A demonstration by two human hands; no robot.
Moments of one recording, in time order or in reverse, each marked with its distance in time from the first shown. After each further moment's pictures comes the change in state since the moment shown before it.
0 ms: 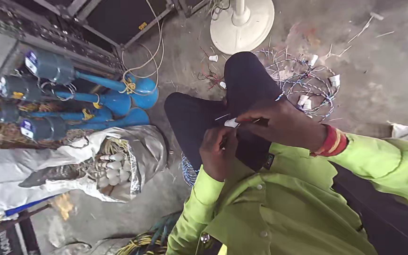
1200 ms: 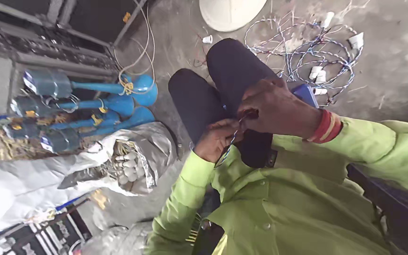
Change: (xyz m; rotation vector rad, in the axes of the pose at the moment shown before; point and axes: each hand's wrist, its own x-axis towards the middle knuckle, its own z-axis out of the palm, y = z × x) left_hand 0.049 0.001 -0.005 -0.725 -0.558 -1.088; right_hand 0.004 0.017 0.004 -0.163 -0.130 0.209
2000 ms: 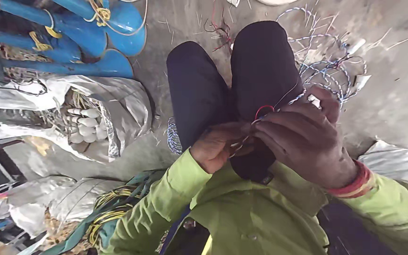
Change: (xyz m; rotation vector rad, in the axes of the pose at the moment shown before) left_hand 0.010 0.011 -0.001 -0.496 0.029 -0.165; right_hand 0.002 0.008 -0.002 -0.133 0.171 -0.307
